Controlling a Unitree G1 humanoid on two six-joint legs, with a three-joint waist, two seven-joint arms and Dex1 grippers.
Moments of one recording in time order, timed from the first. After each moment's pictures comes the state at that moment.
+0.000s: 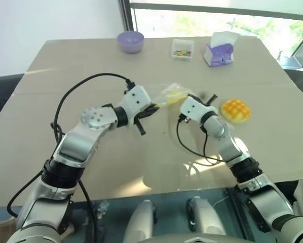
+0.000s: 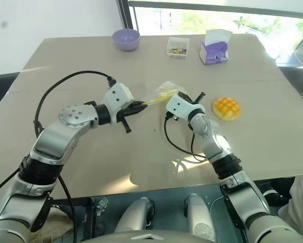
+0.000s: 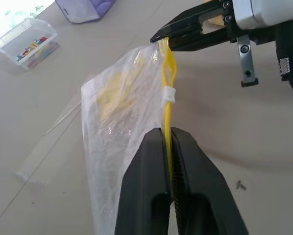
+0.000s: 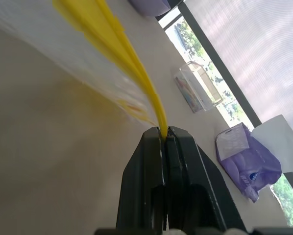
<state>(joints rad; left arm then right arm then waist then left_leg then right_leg) -0.56 0.70 -0.22 -0.24 -0.22 0.54 -0.70 -0.61 -0.22 0.32 0.24 -0.50 0.13 0.17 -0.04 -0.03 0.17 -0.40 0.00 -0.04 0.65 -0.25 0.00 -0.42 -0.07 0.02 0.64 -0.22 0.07</state>
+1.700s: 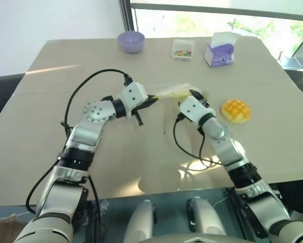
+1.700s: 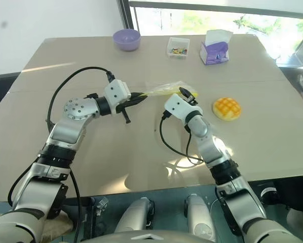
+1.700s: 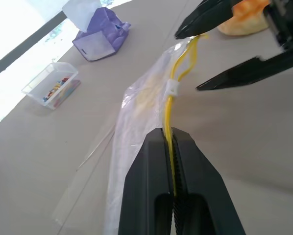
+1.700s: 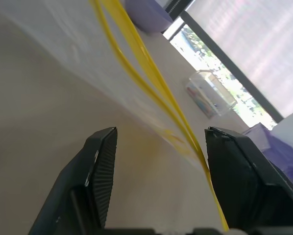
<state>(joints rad) -0.66 0.57 -0.16 0.27 -0.08 -0.07 -0.85 -0.49 -0.20 0.27 0.03 -0.34 0.20 0.29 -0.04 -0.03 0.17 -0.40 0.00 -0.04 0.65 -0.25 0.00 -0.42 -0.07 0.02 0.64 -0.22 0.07</state>
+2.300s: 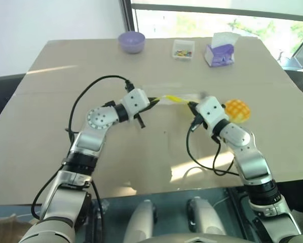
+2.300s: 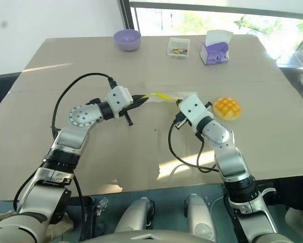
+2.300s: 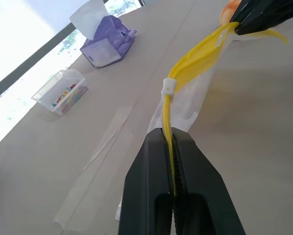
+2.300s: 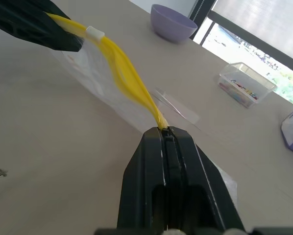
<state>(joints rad) -0.62 0.54 -0.15 0.25 -0.04 -0.12 -0.80 -0.39 -0.25 0.19 -0.26 -0.14 0.42 0.44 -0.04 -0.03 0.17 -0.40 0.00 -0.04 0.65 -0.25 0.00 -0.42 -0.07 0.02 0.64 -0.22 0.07</state>
